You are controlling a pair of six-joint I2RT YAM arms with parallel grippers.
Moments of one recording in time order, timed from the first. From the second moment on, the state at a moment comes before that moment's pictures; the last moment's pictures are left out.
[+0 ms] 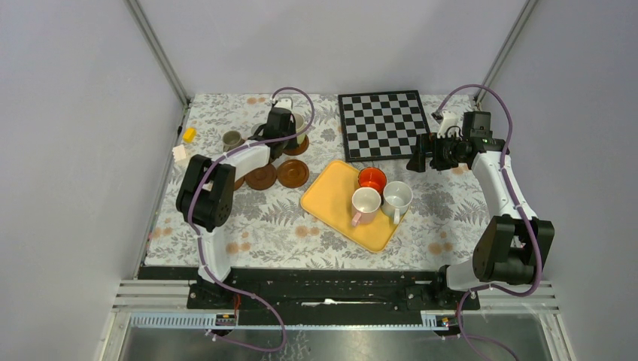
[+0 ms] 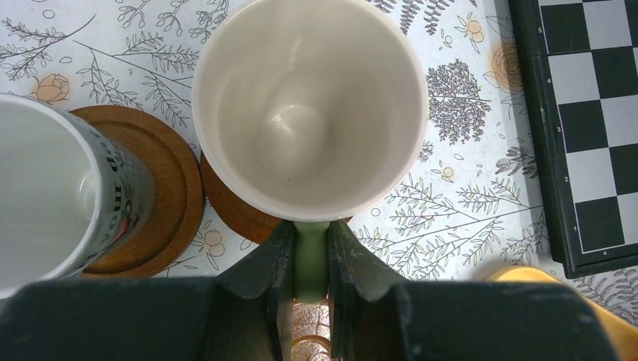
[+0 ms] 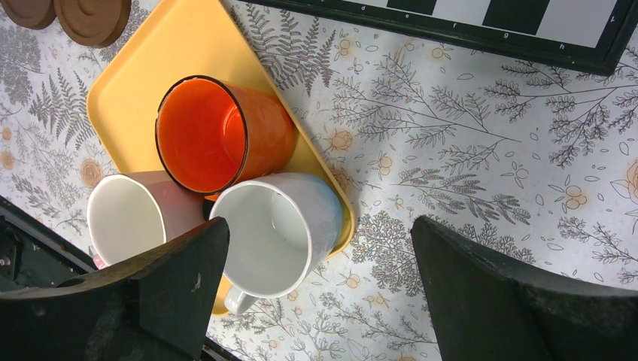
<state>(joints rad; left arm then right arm) -0.37 1.95 1.33 0.01 -0.14 -0.31 -0.11 1.44 1.18 -0.71 -0.56 -0.18</state>
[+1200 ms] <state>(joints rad) -0.37 1.92 1.33 -0.06 -0.14 -0.31 -0.11 1.44 1.18 -0.71 -0.56 -0.18</state>
